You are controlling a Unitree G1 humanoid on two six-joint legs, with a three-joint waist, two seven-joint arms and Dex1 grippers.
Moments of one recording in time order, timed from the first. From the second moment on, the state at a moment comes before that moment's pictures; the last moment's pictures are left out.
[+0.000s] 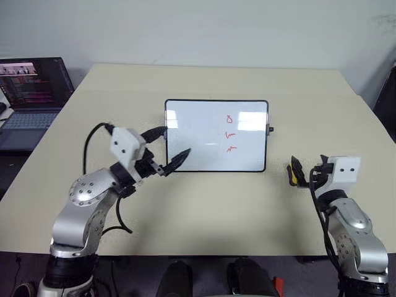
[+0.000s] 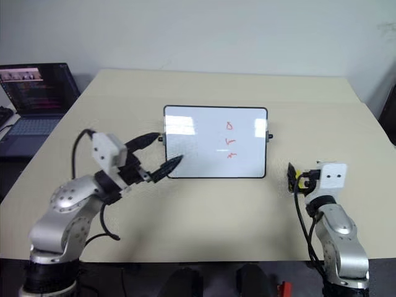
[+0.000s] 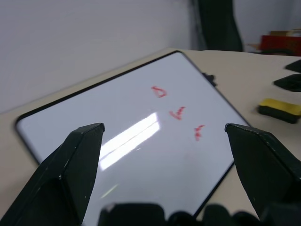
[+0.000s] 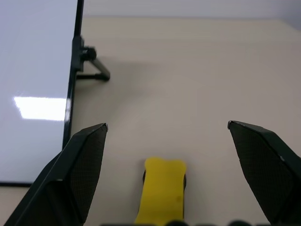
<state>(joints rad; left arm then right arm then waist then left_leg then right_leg) -0.25 0.56 0.06 -0.38 -0.44 0.37 -0.70 0.01 -0.31 -0.21 -0.48 0.30 0.57 0.11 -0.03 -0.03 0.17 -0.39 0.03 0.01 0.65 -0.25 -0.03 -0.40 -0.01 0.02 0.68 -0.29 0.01</state>
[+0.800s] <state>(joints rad) -0.30 0.65 -0.05 -0.34 -0.45 0.36 -0.99 -0.14 -0.29 -0.20 -0.41 0.29 0.85 0.06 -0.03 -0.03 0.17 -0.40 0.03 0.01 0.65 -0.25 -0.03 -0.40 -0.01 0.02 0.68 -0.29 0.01</state>
